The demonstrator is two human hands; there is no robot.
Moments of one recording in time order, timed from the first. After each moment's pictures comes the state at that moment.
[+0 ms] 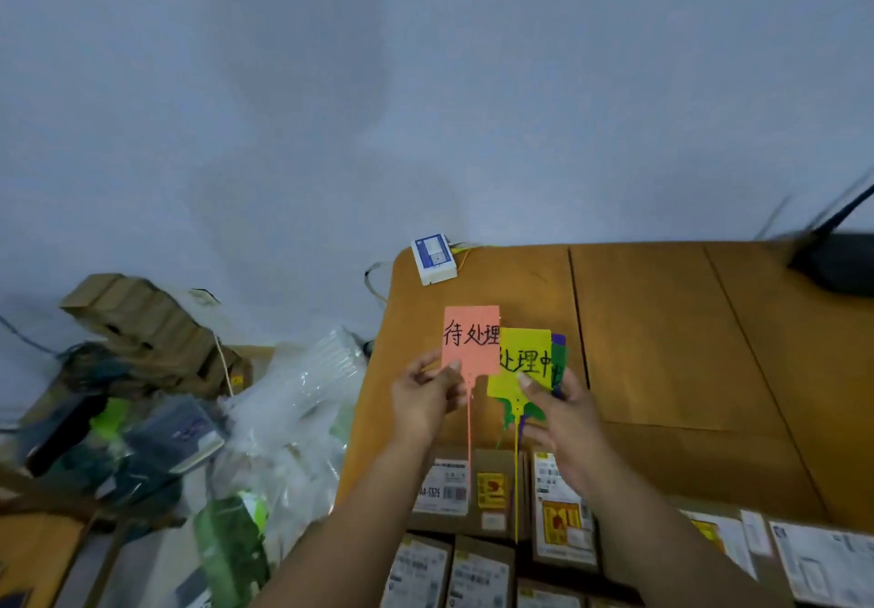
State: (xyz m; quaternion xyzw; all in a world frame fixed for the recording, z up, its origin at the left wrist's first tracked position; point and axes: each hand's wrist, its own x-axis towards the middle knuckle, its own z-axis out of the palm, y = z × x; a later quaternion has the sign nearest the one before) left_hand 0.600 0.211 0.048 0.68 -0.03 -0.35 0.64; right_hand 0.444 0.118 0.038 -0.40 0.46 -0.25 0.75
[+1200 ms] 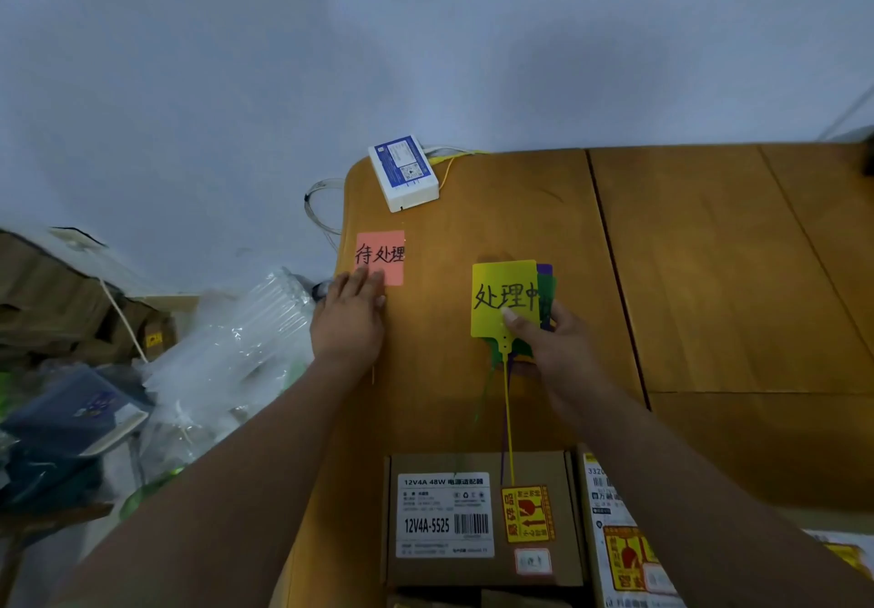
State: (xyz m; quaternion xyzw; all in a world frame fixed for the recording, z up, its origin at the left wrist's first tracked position) left_hand 0.798 0.160 -0.137 0.90 -0.42 -0.07 0.06; right_hand 0.550 0.059 -0.095 -0.44 0.49 -0.25 0.71
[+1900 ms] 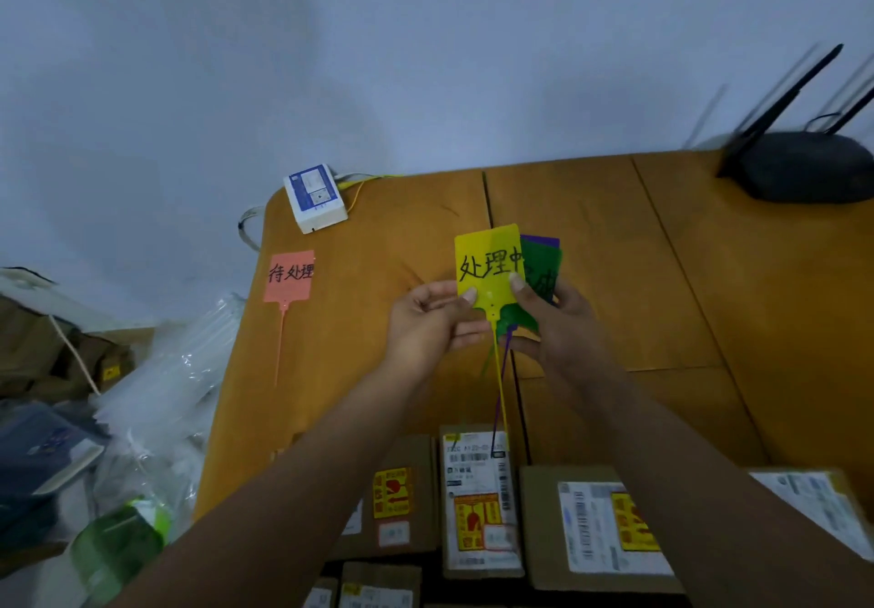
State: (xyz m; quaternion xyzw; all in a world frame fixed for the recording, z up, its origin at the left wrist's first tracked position) left_hand 0.550 0.069 -0.022 0.63 -0.12 -0.49 0.59; right_hand 0.406 -0.006 -0.034 -0.41 0.44 -0.33 0.73
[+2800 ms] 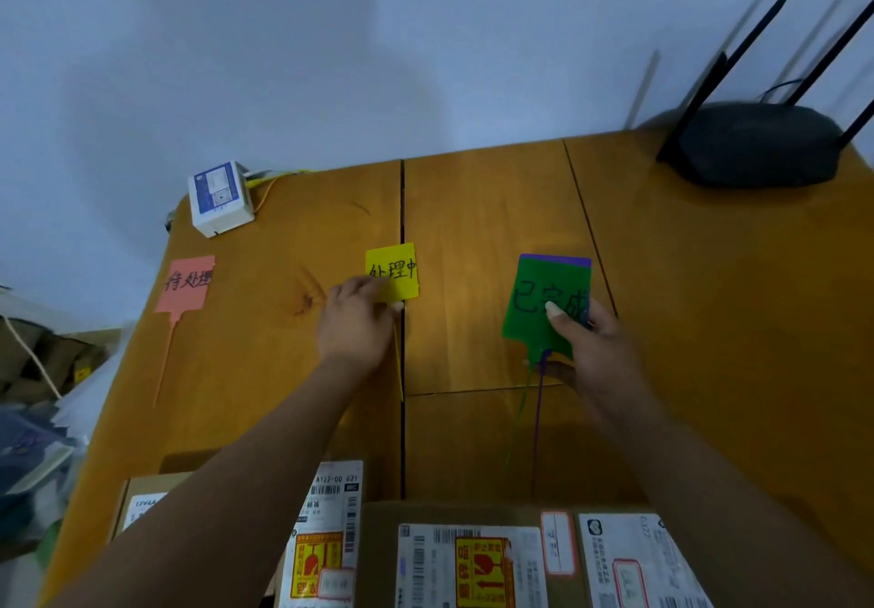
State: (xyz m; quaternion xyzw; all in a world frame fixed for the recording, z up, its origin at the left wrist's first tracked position) left_hand 0.524 -0.017 -0.130 0.89 -0.43 -0.10 0.15; right_hand 0.248 -0.106 -0.084 -0.38 0.51 -0.30 0.71
